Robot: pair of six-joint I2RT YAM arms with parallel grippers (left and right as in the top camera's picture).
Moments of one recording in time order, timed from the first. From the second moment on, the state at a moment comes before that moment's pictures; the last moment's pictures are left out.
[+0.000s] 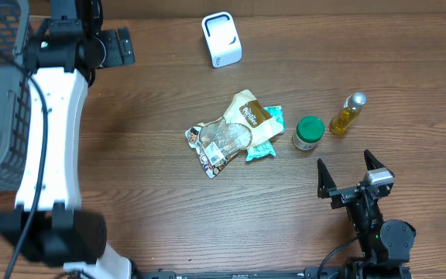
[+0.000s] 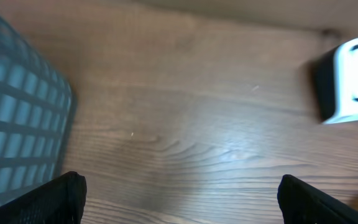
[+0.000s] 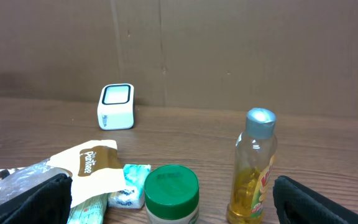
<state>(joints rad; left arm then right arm) 0.01 1.76 1.89 -0.98 -0.11 -0.14 -0.05 0.01 0.02 -0.01 -0.25 0.02</state>
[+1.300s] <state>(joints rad) -0.01 0.98 1.31 -1.03 -0.11 -0.14 -0.05 0.01 0.02 -0.01 -0.25 0.02</state>
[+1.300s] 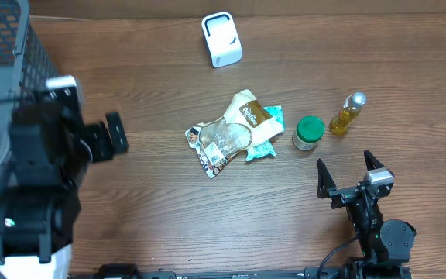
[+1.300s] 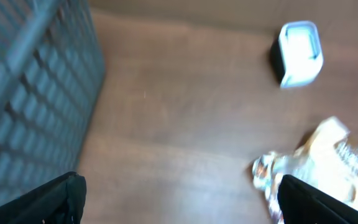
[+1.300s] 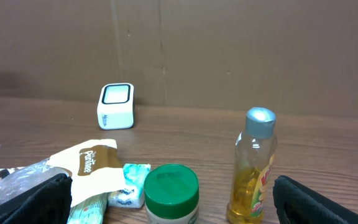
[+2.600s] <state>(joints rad) -0.01 0.44 0.70 -0.54 -0.14 -0.14 -0.05 0.01 0.02 -0.01 -0.25 0.02</state>
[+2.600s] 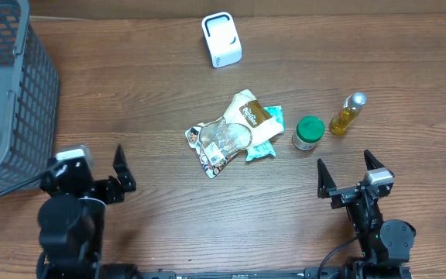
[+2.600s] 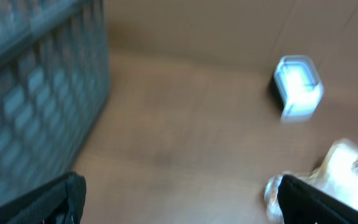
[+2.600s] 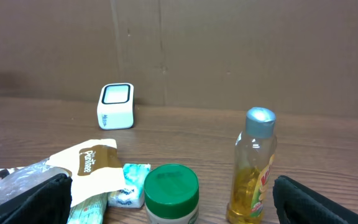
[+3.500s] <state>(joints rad) -0.01 0.13 0.26 0.35 0.06 -0.14 -0.05 0.01 0.02 -0.01 -0.25 0.02</state>
